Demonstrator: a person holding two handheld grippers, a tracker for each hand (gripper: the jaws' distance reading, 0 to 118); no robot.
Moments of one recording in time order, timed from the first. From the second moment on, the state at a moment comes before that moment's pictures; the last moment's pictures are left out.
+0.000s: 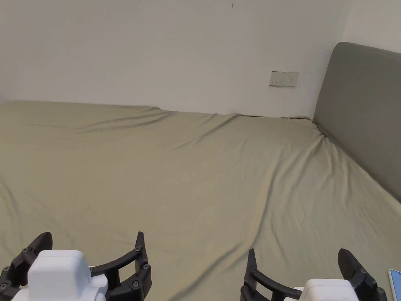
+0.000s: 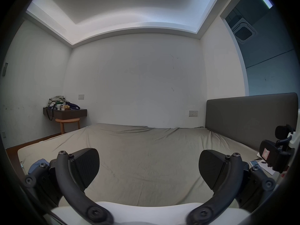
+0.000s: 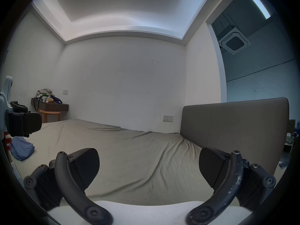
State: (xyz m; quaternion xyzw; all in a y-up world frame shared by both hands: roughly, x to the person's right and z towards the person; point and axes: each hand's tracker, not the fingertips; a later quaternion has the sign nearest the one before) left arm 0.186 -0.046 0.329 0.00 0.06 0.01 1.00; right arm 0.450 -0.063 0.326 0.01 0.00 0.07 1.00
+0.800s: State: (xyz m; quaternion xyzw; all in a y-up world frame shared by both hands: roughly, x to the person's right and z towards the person) left arm 0.184 -0.044 0.329 -0.01 0.07 0.00 1.00; right arm 0.449 -0.062 0.325 0.01 0.00 0.07 1.00
